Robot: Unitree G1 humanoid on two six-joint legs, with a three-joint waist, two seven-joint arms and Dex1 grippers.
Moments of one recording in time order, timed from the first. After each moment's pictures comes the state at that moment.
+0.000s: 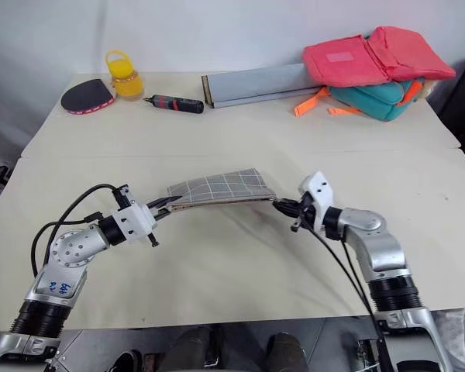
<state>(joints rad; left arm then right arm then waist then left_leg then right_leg) -0.25 0.62 -0.02 0.08 0.00 -0.43 -0.61 -0.47 -0.56 0.04 0.18 0.33 0.31 0.93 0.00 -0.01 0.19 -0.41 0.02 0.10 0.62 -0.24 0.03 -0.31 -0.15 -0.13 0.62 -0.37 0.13</state>
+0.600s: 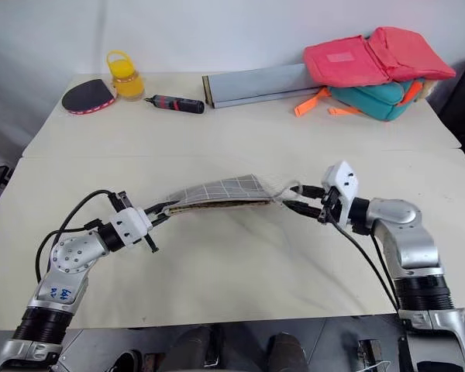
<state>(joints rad) -0.22 0.59 0.00 0.10 -0.05 -0.40 -0.62 -0.47 -0.66 -0.05 0.05 0.39 0.28 1.07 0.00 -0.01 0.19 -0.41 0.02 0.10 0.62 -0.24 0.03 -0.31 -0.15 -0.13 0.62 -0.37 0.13</state>
